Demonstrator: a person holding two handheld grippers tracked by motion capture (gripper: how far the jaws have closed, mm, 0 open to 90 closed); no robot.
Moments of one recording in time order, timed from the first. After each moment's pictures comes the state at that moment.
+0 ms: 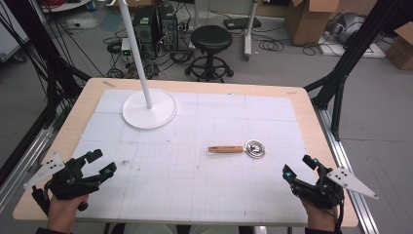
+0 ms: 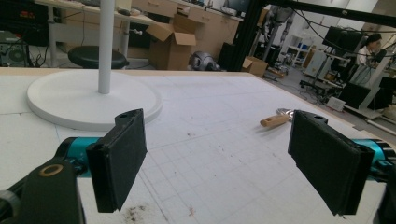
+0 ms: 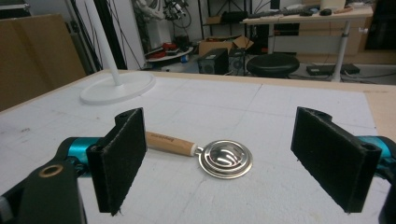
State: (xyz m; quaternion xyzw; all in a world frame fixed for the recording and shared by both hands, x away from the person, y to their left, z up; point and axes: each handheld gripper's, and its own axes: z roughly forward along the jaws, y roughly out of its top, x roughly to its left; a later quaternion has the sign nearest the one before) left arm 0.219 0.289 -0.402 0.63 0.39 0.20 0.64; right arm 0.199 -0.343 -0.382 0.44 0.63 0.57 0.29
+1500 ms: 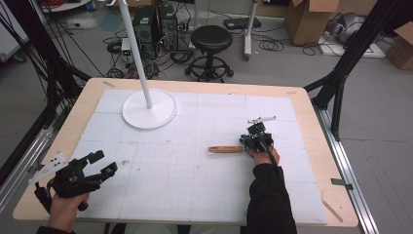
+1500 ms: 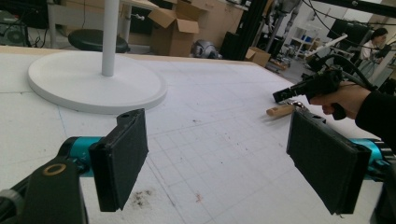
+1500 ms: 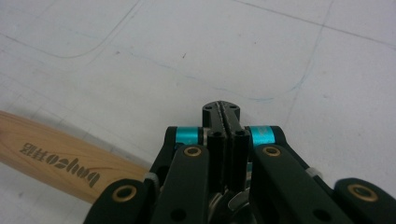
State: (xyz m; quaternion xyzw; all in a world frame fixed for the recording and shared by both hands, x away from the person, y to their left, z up) left arm 0.226 0.292 -0.411 0.64 0.41 0.18 0.63; right arm 0.394 -0.235 -0.438 0.50 0.78 0.33 0.16
